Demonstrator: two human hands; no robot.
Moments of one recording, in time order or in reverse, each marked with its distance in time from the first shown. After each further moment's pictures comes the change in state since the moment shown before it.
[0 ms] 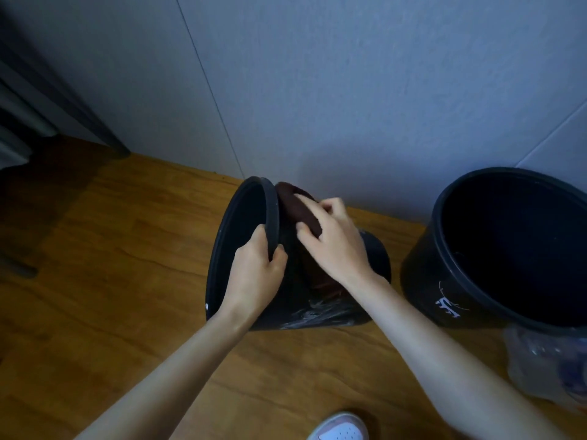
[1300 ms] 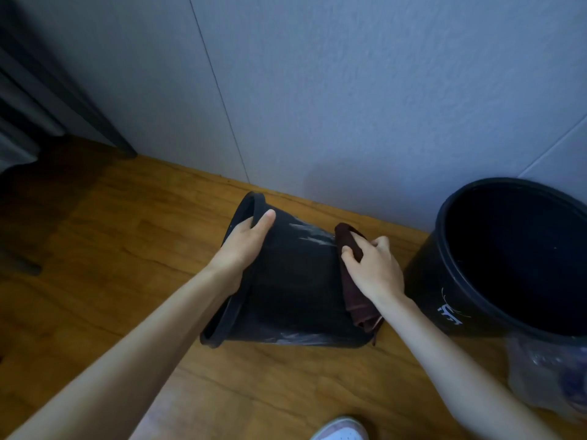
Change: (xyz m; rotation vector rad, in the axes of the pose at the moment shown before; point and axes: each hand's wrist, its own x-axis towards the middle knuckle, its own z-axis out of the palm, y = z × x) left_hand 0.033 0.002 -0.028 -0.413 -0.223 -0.455; right_hand -0.024 0.051 -0.004 -0.165 -0.123 0.435
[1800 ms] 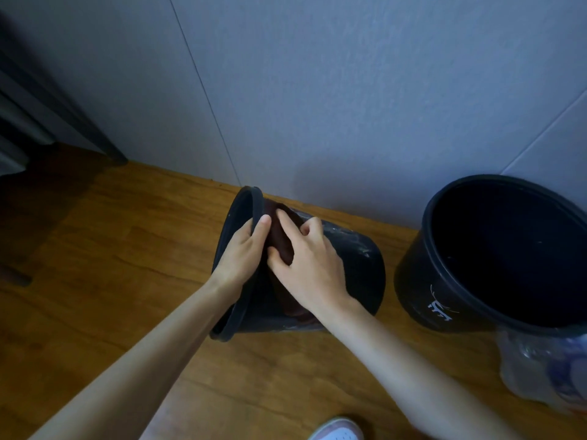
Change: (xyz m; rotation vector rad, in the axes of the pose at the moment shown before) left_hand 0.006 -0.014 0.014 0.049 0.066 0.236; right_hand -0.042 -0.078 -0.005 0.076 0.105 -0.424
